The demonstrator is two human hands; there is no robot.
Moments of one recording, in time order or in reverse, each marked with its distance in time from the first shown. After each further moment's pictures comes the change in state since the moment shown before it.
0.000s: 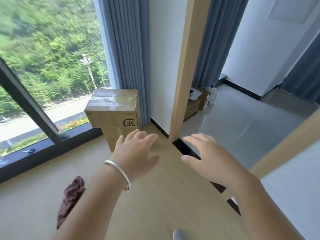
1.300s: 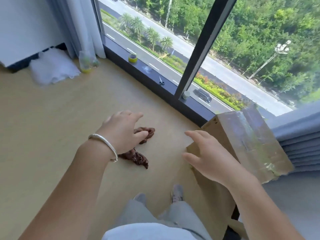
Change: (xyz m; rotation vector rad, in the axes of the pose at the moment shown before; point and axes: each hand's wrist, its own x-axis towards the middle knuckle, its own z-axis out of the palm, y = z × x) left_hand 0.028 -0.354 -0.001 -0.387 0.272 -1.304; right_hand 0.432 -0.295 0.188 -0.331 -0.741 -1.021
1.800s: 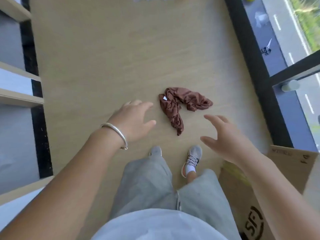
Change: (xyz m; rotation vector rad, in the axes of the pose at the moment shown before) left_hand 0.030 -0.037 0.122 -0.150 -0.040 -0.692; right_hand 0.226 0.067 0.084 -0.143 -0.445 -0.448
